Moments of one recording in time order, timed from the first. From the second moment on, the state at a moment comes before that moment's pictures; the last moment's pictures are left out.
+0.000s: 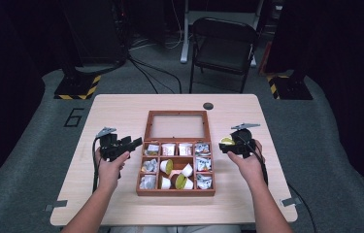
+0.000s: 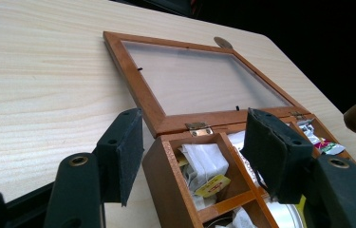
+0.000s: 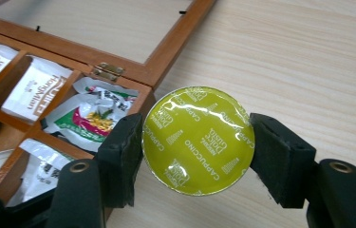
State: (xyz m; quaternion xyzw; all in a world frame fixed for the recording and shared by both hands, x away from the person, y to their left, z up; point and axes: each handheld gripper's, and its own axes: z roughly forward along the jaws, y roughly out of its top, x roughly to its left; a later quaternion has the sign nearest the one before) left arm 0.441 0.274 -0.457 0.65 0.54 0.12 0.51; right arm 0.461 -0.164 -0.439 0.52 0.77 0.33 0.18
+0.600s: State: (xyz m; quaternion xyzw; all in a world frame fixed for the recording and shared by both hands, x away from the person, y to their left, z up) left arm 0.441 0.278 -0.455 0.64 0.55 0.12 0.52; right arm 0.474 -0.209 -0.467 0.58 0.73 0.30 0.20
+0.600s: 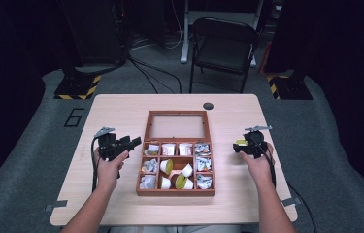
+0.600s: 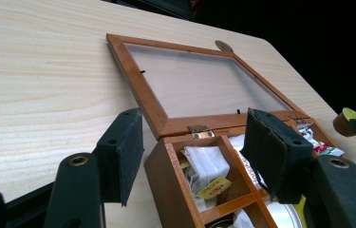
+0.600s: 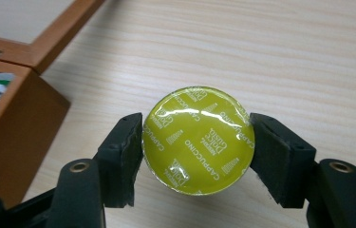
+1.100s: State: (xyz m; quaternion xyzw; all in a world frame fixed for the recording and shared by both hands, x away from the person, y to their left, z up) left arm 0.441 0.280 -0.456 0.65 0.55 0.12 0.52; right arm 0.480 -0.214 -0.488 0.60 0.72 0.29 0.18
